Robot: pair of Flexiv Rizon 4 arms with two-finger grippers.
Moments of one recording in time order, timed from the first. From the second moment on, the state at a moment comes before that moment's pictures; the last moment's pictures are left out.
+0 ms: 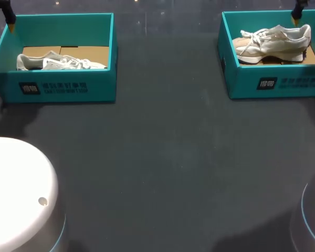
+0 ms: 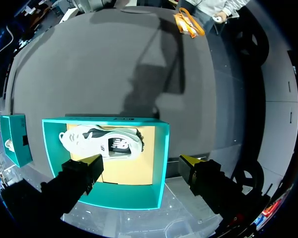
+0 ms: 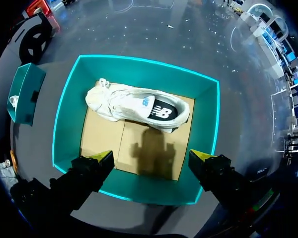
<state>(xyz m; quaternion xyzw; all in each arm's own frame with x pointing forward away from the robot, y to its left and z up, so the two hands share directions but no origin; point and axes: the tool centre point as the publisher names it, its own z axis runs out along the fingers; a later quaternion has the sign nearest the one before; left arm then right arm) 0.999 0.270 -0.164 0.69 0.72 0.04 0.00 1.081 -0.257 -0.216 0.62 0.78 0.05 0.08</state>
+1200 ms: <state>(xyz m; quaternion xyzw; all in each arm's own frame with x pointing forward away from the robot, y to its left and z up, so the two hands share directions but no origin) 0.999 0.270 -0.164 0.69 0.72 0.04 0.00 1.140 -0.297 -0.281 0.68 0.73 0.02 0.07</state>
